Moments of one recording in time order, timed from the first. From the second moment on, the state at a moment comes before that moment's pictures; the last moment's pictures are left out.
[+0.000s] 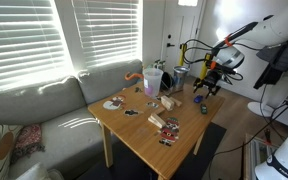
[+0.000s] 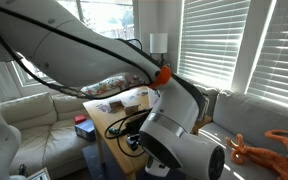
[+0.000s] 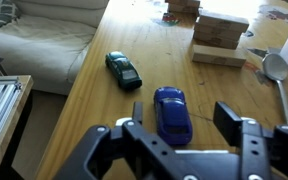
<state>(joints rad) -0.34 0.14 -0.46 -2.21 0.87 1.45 0.53</state>
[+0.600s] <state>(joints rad) -0.34 -0.14 -0.38 -2.21 0.61 1.48 0.51</state>
